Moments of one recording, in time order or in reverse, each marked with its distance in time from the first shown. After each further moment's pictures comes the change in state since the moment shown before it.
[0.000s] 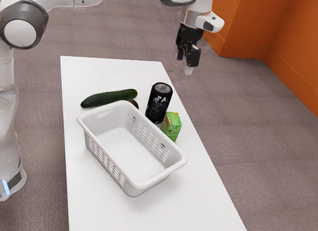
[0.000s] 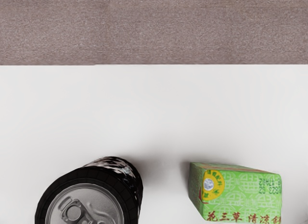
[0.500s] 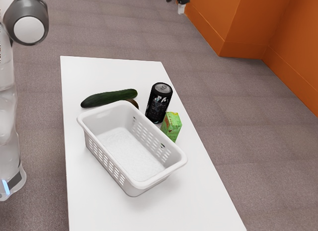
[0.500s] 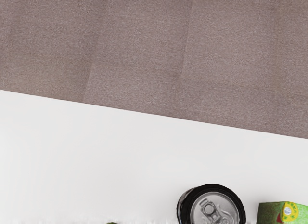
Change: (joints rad) arm 0.010 0.015 0.207 0.480 0.002 -0.165 0.054
